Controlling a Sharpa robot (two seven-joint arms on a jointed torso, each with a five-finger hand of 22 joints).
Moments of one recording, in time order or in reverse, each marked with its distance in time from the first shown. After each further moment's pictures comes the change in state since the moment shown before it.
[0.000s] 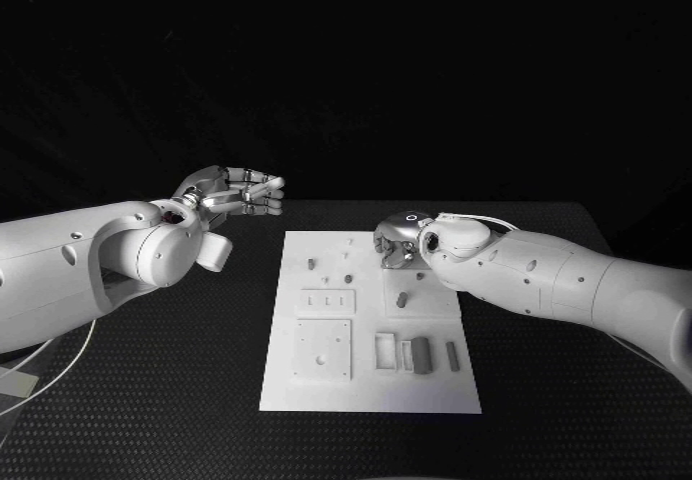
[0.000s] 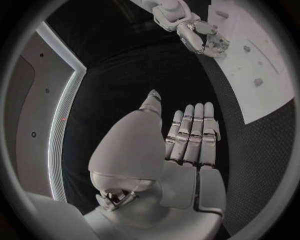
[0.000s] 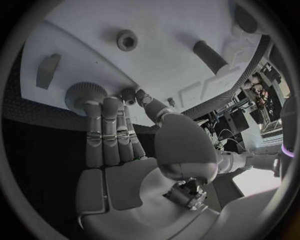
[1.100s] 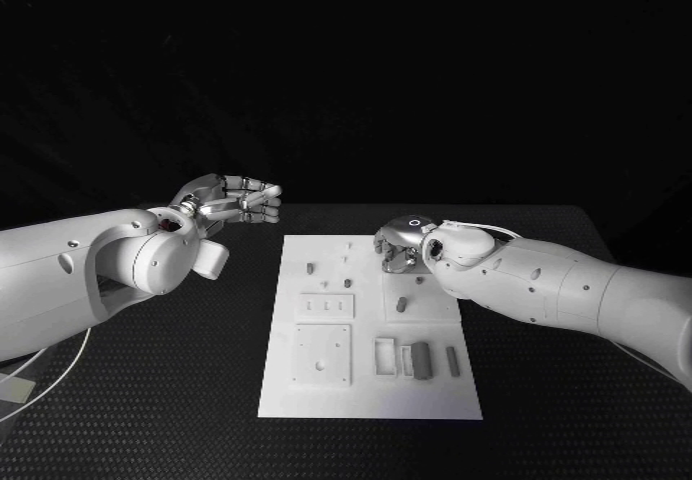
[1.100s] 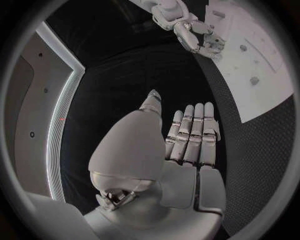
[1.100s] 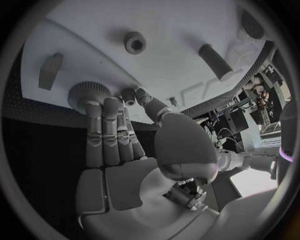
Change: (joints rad) left arm 0.000 -0.005 -0.004 -0.002 -0.003 0.007 -0.004; left_hand 0.000 0.000 0.000 0.000 0.000 0.000 0.000 0.000 -0.001 -0.004 -0.004 -0.005 -0.001 0.004 0.004 -0.004 0.001 -0.002 0.000 0.000 -0.003 -0.002; right arm -0.005 -0.026 -0.002 0.024 -0.003 -0.066 -0.004; right_hand 0.002 -0.021 0.006 0.000 0.000 -0.051 -0.001 -0.032 -0.010 -0.017 -0.005 -0.015 -0.004 -0.010 0.009 0.005 -0.004 0.000 -0.010 -0.001 0.009 0.000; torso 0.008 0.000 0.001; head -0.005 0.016
